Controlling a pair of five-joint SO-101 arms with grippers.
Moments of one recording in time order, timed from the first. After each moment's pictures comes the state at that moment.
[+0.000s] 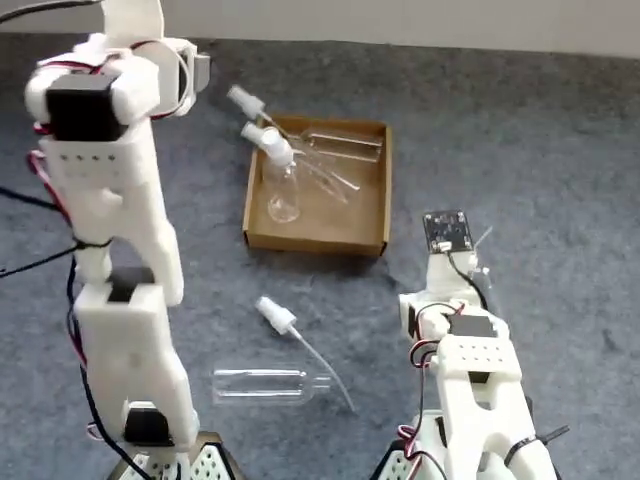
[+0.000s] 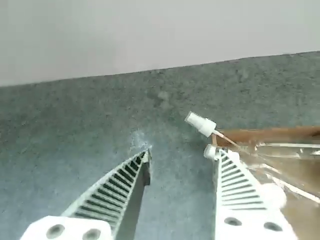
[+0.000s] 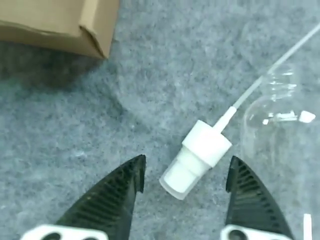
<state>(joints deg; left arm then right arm) -5.5 28.1 -85.1 102.1 -1.5 -2.6 -43.4 74.4 35.7 9.5</state>
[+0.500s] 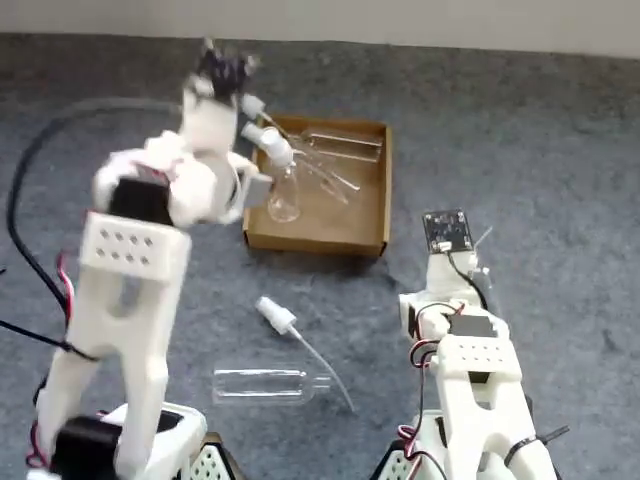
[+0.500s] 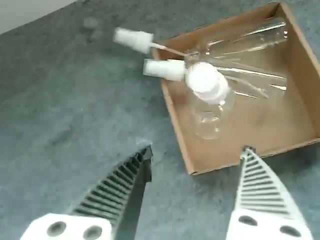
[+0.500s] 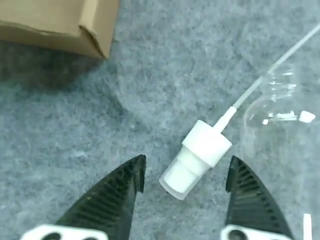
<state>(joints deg) 5.1 -24.6 16.5 63.5 -7.6 -2.6 -43.4 74.4 35.7 9.5</state>
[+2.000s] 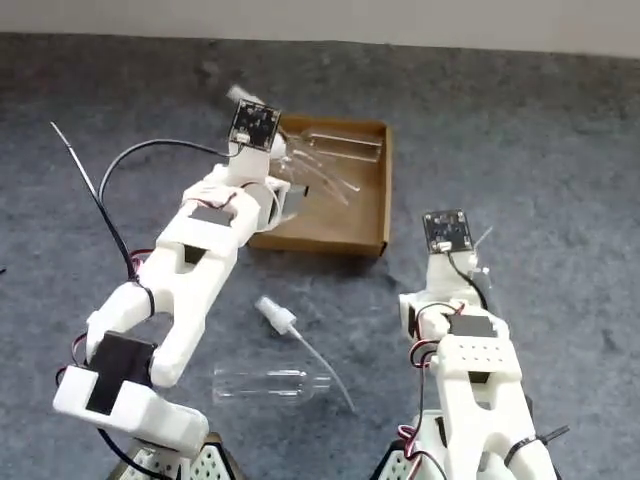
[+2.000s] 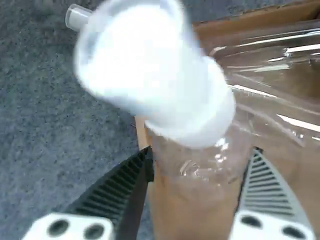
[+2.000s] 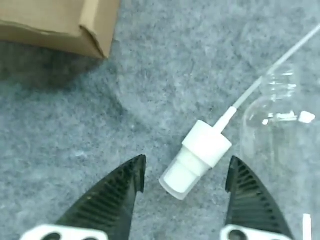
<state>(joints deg) 6.9 0.4 34.9 13.8 0.8 -2.6 -43.4 74.4 35.6 9.6</state>
